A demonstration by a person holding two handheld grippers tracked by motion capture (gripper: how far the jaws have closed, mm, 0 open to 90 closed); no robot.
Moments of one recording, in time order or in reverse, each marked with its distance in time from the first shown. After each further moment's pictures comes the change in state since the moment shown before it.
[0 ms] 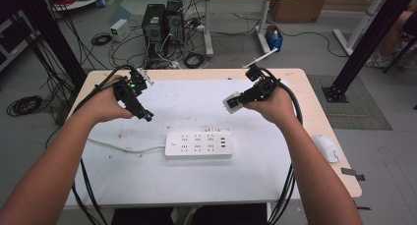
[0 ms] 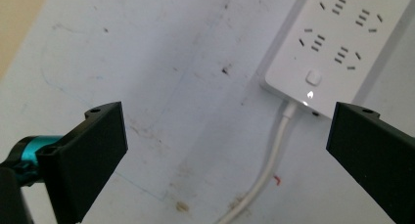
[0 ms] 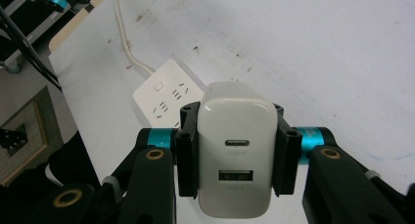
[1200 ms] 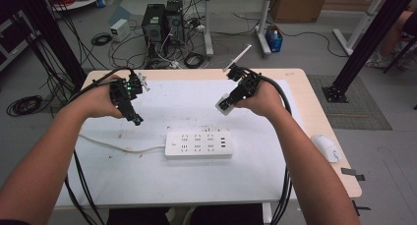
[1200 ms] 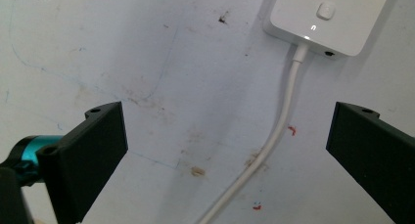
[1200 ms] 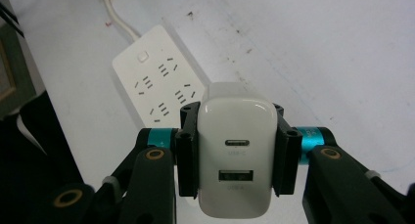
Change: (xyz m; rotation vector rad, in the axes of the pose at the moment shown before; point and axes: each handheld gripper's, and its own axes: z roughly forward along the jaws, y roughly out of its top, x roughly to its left) left arm 0.016 -0.010 0.009 0.133 -0.059 0.118; right arm 0.008 0.030 0.035 0.207 -0.039 -0.141
